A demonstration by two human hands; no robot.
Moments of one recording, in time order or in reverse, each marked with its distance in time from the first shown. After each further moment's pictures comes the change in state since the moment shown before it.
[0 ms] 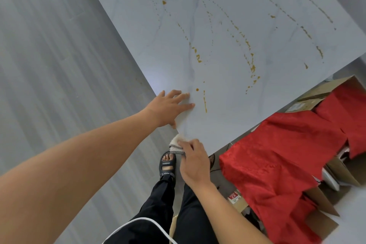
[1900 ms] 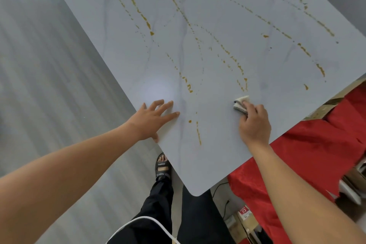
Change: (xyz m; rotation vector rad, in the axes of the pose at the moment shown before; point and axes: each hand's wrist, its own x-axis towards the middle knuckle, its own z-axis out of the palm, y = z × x) left_hand 0.030 -0.064 -0.046 0.066 -0.145 -0.070; right_hand 0.190 0.144 -0.147 -0.195 0.346 0.186
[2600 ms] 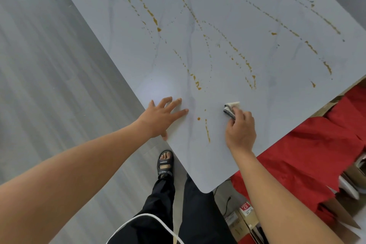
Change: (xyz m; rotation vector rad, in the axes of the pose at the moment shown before) left_hand 0.003 -0.003 0.008 -0.025 0.023 0.011; right_hand -0.043 -0.068 0.026 0.041 -0.016 0.145
